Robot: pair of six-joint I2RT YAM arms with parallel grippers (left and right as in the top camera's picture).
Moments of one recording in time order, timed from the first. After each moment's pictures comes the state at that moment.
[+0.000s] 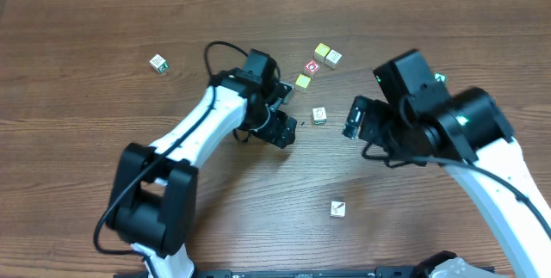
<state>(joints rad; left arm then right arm) -0.42 1.89 1.32 -0.83 0.26 0.05 0.46 1.35 1.51 -1.39 -0.02 0.81</state>
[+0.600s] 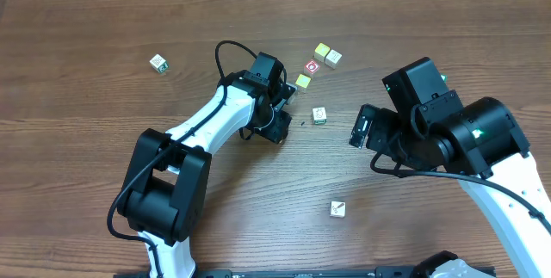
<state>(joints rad) -0.44 1.96 1.32 -0.74 0.18 0.06 0.46 1.31 1.51 -1.44 -0.02 0.80</state>
